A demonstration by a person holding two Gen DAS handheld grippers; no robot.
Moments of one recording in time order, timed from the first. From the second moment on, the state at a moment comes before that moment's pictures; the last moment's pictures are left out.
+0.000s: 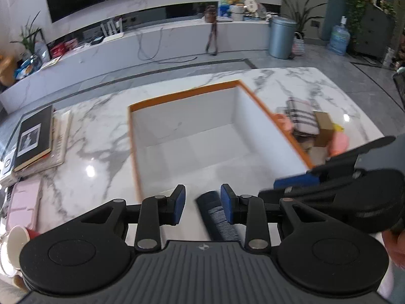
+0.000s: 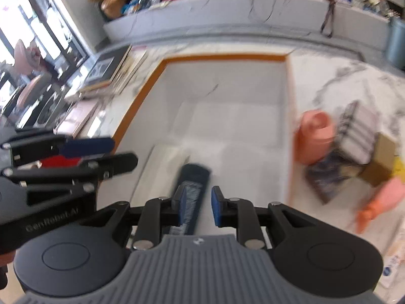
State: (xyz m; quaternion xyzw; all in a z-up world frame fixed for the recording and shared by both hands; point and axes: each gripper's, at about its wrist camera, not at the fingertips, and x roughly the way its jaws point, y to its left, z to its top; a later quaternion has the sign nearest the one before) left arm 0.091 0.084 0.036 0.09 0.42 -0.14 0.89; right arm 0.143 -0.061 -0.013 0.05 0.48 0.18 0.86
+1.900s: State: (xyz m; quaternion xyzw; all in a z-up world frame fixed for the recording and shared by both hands) left arm 0.199 -0.161 -0.047 0.26 0.43 -0.28 0.82; right arm 0.180 -0.311 -0.104 0.26 0.47 -0.04 0.84
